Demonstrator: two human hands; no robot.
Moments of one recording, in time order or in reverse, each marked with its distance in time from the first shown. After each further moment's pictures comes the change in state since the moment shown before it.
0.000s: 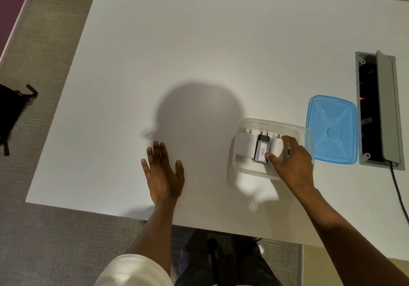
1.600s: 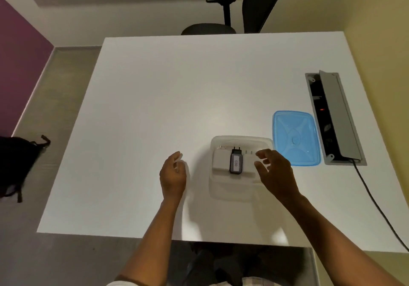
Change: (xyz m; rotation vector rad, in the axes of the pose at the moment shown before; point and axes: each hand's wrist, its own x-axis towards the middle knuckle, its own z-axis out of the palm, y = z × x) left_hand -0.009 0.111 -0.071 -0.740 0.039 -0.022; right_hand -0.029 0.009 -0.058 0.209 0.081 -0.221
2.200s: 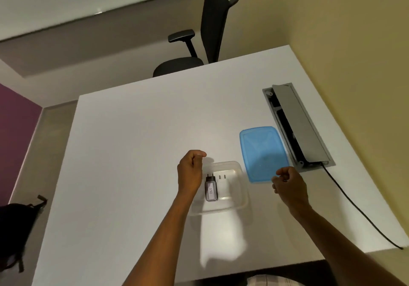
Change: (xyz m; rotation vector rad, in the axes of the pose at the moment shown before) left_hand -0.003 0.168 0.096 -0.080 -0.324 0.127; right_hand 0.006 0.093 -0.074 0.456 0.204 0.623
